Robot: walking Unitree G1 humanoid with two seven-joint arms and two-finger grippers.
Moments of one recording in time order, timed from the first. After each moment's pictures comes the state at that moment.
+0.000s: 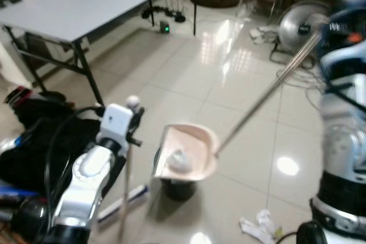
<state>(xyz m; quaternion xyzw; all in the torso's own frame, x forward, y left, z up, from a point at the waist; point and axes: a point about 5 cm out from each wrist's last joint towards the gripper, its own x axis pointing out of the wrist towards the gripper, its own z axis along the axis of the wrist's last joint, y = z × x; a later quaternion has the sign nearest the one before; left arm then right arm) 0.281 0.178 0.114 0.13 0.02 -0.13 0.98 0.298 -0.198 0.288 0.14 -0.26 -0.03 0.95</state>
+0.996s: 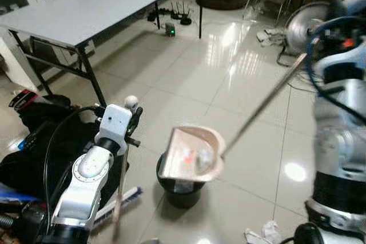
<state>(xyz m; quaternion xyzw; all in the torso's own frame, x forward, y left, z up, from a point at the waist) 0.281 0.179 0.113 0.15 0.02 -0.12 0.98 0.307 -0.196 0.275 0.11 -0.29 -0.04 0.95</state>
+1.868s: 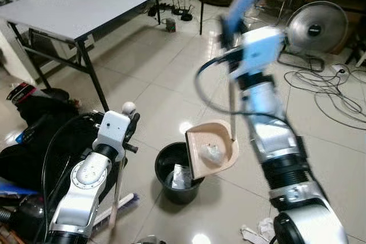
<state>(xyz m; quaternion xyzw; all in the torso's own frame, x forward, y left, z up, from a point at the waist) 0.273 0.184 0.100 0.15 0.03 -0.11 0.98 0.340 -0.079 0.233 -0.07 -0.32 0.15 0.93</state>
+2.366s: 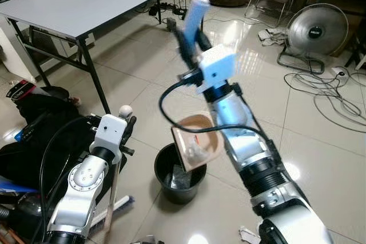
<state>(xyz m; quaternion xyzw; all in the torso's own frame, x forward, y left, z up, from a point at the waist) 0.273 0.192 0.094 0.16 0.04 -0.11 0.98 0.323 -0.027 0.224 -0.07 -0.36 0.23 0.90</state>
